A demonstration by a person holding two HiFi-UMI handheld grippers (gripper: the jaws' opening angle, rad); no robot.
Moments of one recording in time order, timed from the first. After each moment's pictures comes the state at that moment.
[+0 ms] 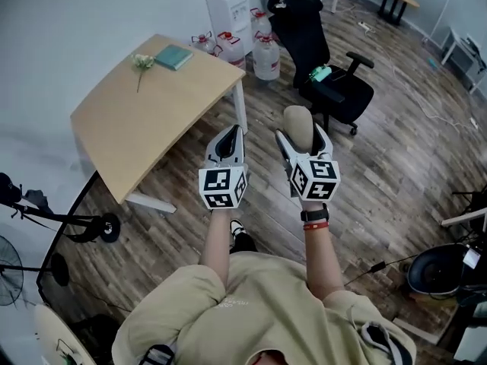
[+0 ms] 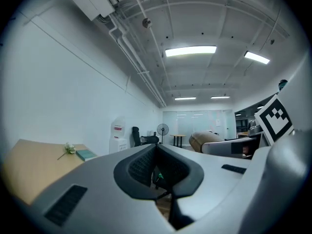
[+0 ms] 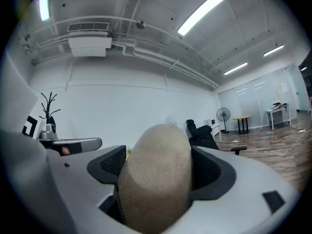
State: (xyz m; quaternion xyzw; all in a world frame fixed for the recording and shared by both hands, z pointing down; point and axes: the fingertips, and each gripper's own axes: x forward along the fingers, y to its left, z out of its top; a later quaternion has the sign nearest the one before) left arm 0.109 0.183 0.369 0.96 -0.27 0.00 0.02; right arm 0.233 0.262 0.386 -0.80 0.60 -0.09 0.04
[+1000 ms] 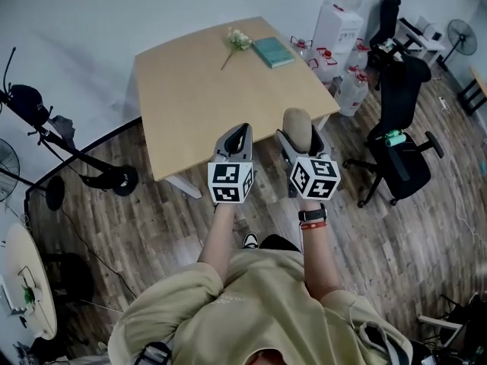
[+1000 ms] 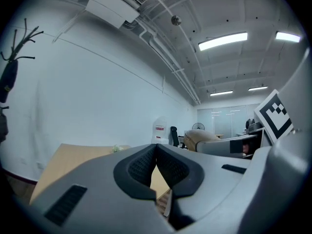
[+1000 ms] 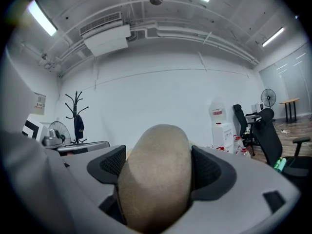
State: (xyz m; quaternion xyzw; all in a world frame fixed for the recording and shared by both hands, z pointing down) left arm -0.111 -0.116 0.387 0.89 -0.46 0.00 0.04; right arm 0.012 -0.097 0.400 -0.64 0.76 -0.11 0.01
